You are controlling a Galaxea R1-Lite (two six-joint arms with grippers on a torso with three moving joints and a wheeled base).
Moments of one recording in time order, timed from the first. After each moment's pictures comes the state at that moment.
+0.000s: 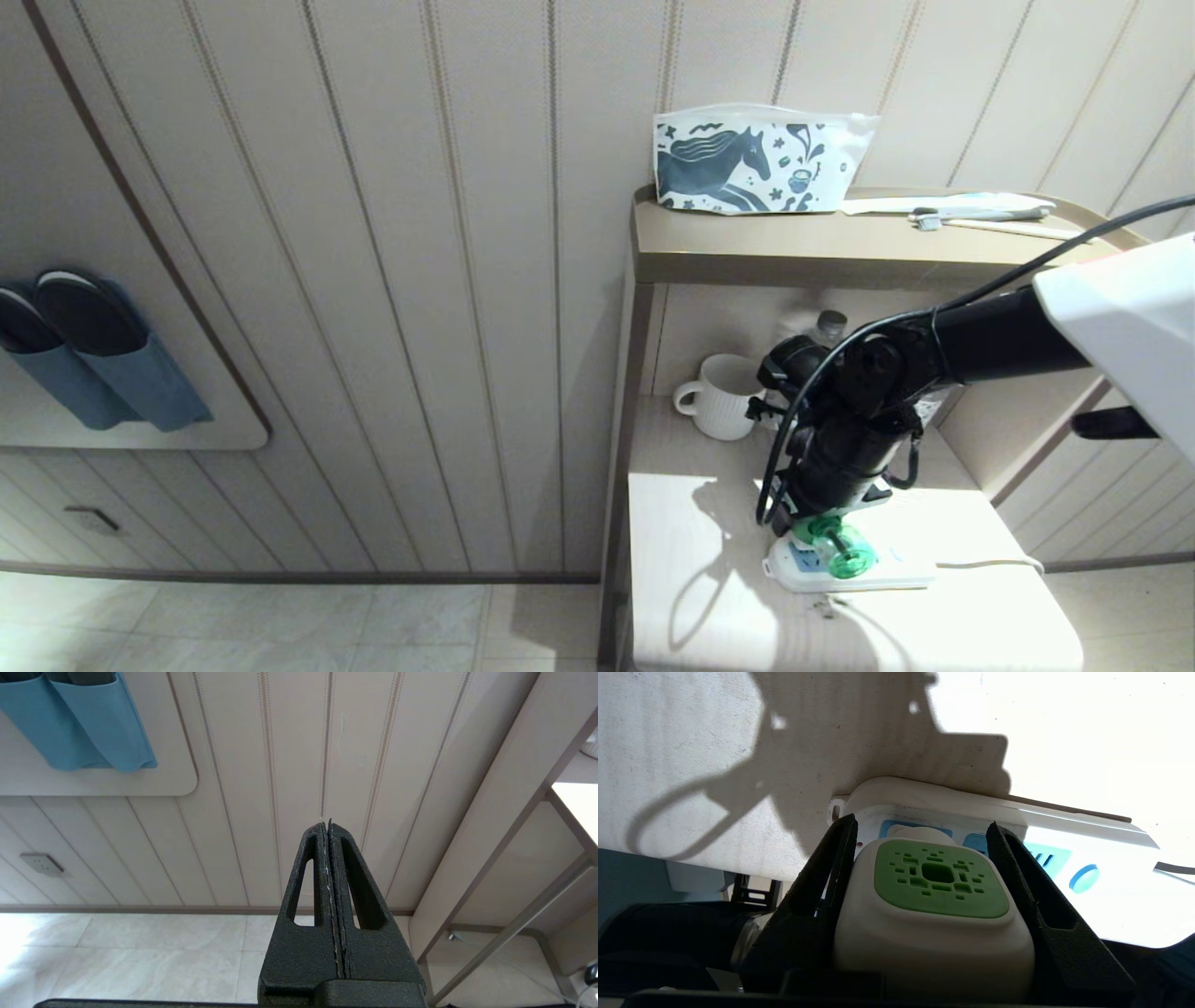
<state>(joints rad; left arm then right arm) -0.01 0.00 -0.01 0.02 -0.01 0.02 0.31 2.11 -1.46 0.67 -0.09 0.12</state>
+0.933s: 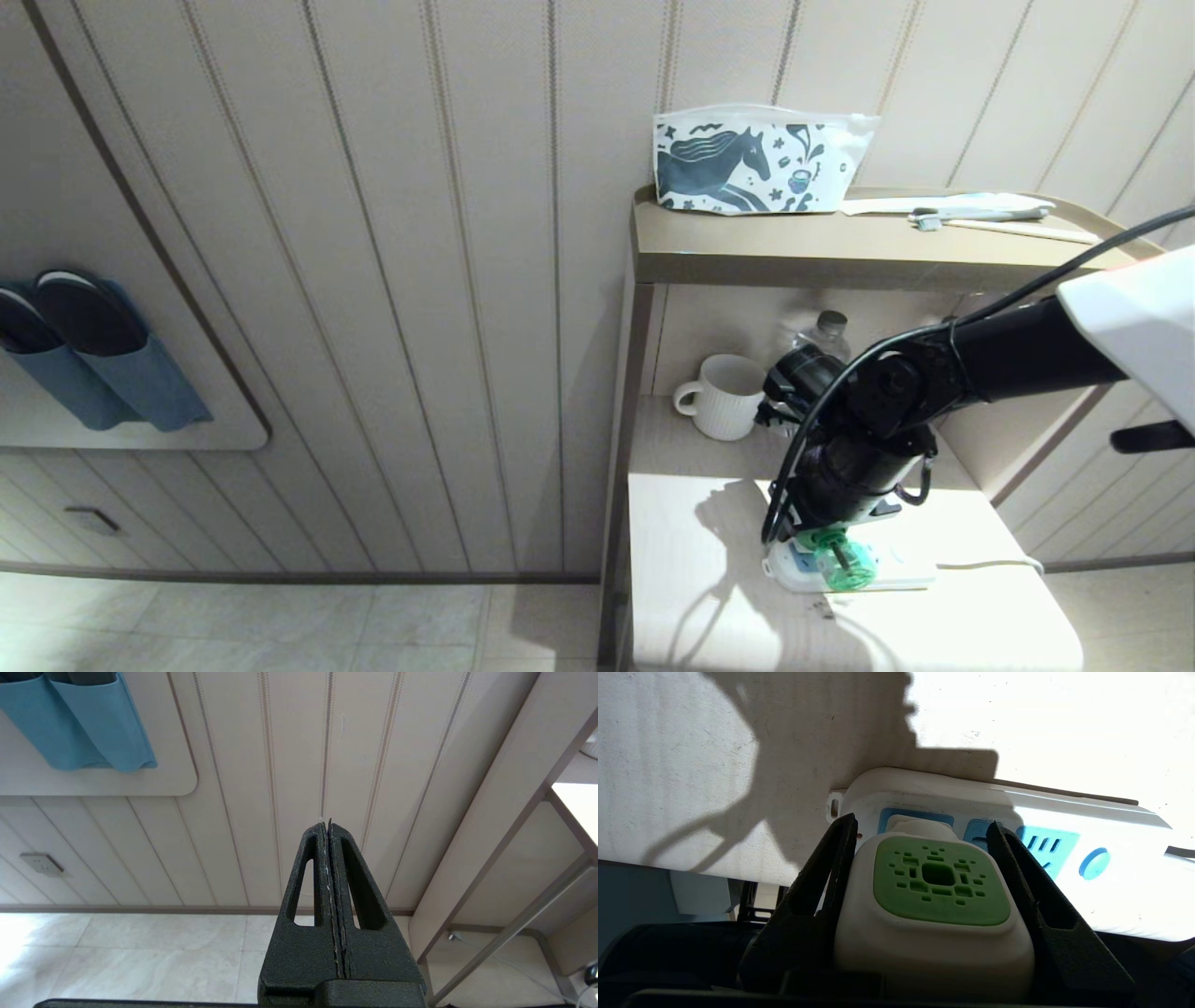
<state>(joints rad) -0.01 0.00 -0.01 0.02 -0.01 0.02 0.33 2.06 -1.33 0.59 -0.11 0.19</state>
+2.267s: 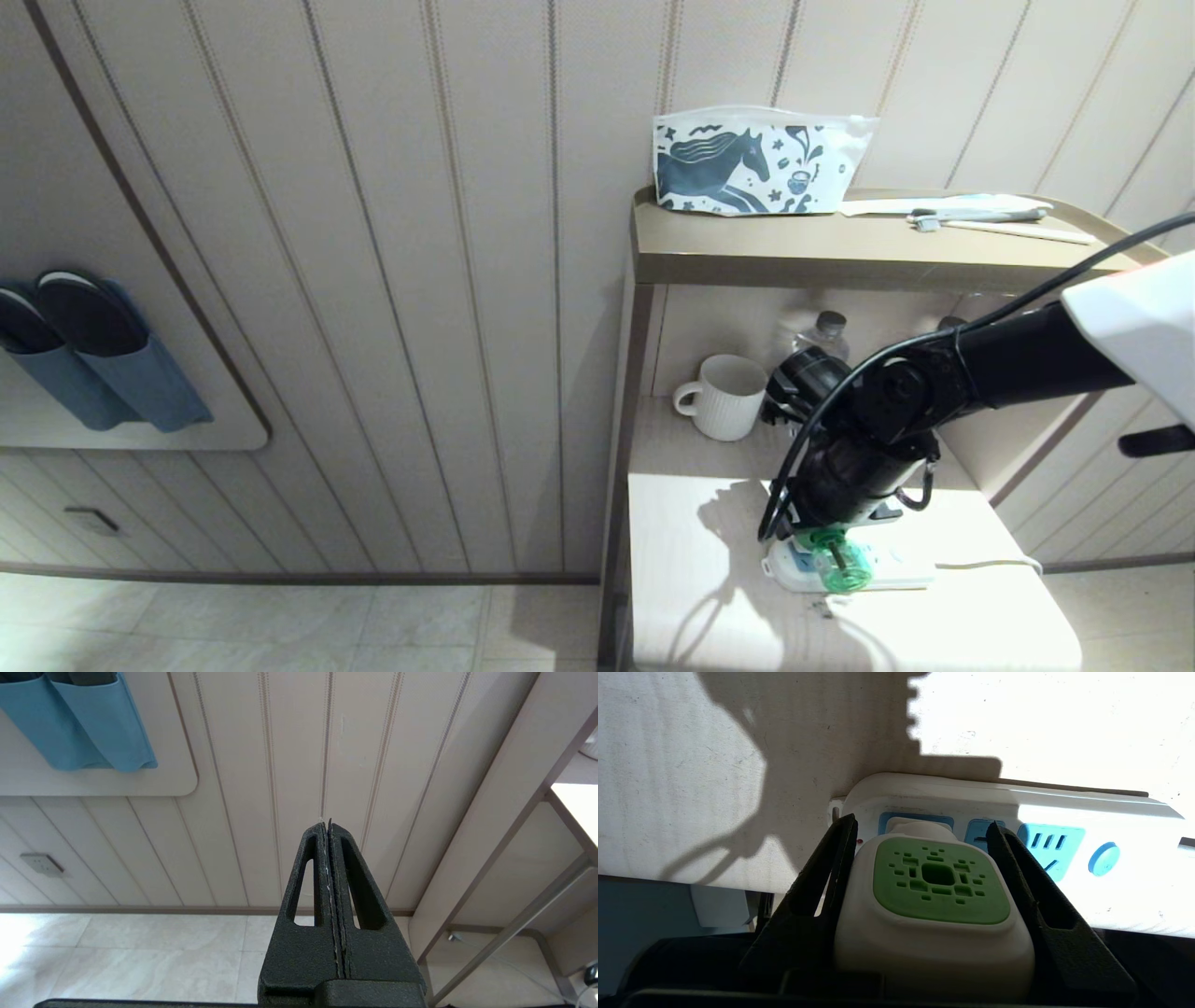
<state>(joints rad) -0.01 0.00 -0.01 0.02 -0.01 0.02 0.32 2.05 -1.27 0.54 -0.11 0.25</state>
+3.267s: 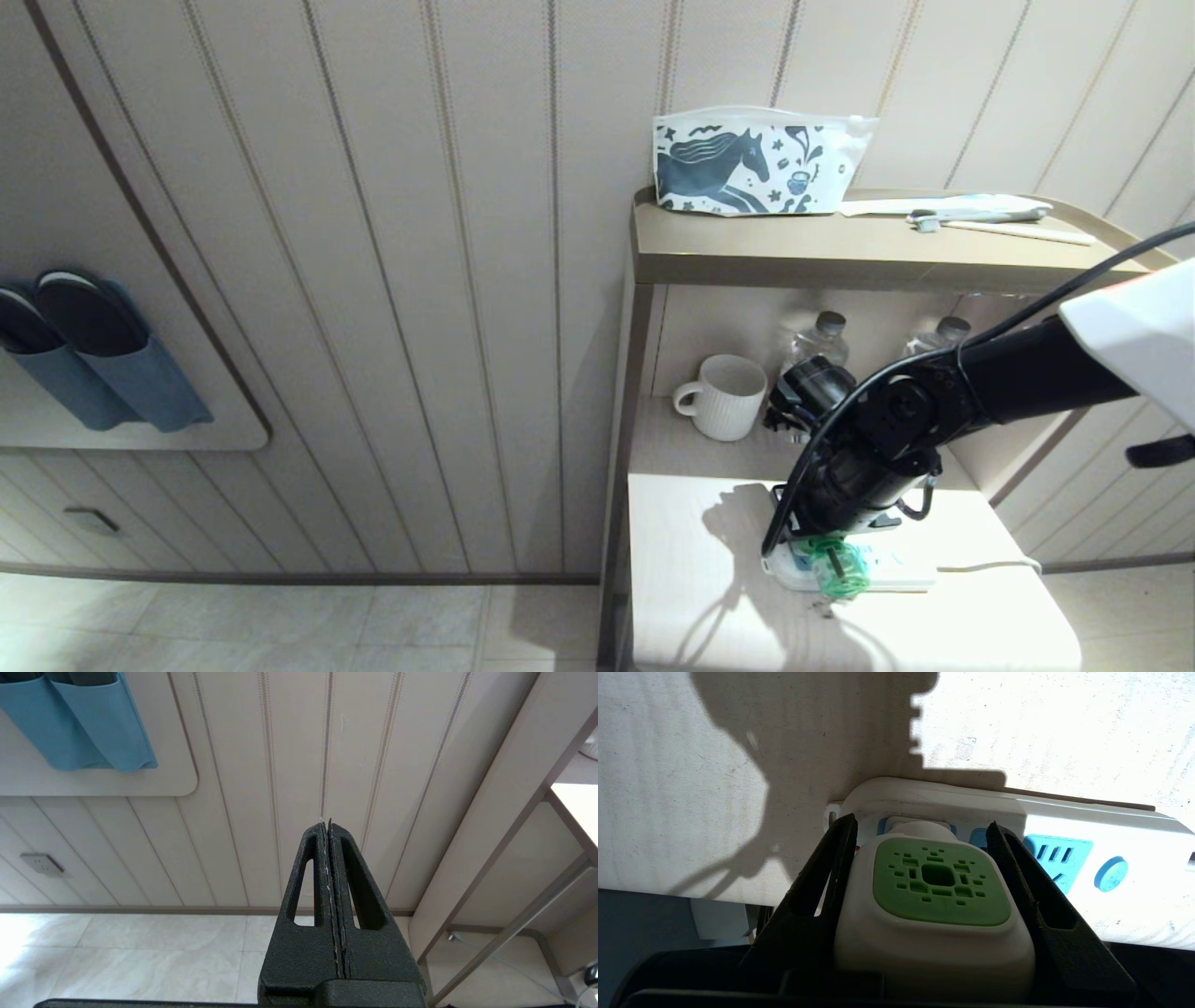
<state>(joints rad) -0.01 0.00 -0.01 0.02 -0.01 0.02 0.32 2.05 -1.19 0.45 -0.11 0.25</state>
